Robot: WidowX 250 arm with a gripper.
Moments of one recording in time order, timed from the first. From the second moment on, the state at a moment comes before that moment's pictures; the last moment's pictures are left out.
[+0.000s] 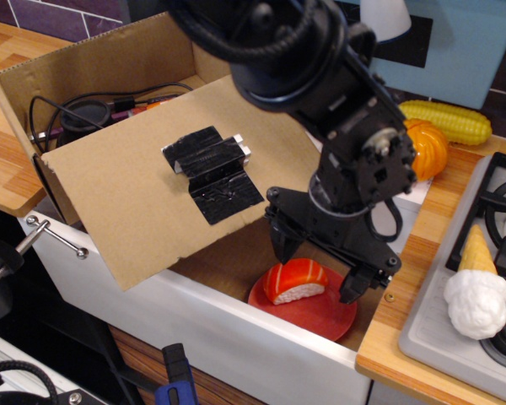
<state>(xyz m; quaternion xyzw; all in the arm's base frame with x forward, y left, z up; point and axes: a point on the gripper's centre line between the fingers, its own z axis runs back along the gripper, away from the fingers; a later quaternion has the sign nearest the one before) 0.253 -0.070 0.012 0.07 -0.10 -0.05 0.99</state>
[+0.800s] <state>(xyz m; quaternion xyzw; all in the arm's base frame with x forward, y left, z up) 0.261 -0.043 -0.002 0.13 -0.15 -0.10 0.97</state>
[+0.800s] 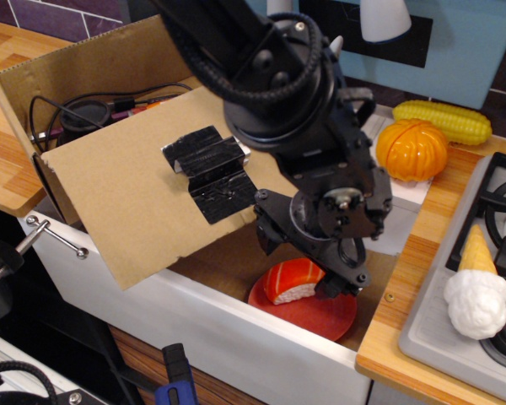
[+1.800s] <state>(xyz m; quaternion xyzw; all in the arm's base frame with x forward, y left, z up) 0.268 -0.042 0.056 0.25 -0.10 -0.18 0.95</state>
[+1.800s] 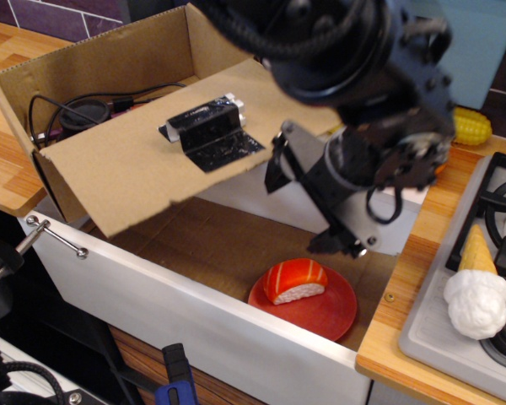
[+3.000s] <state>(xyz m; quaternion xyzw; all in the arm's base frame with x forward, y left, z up) 0.273 0.087 0.162 0.31 -0.11 -0.28 0.90</state>
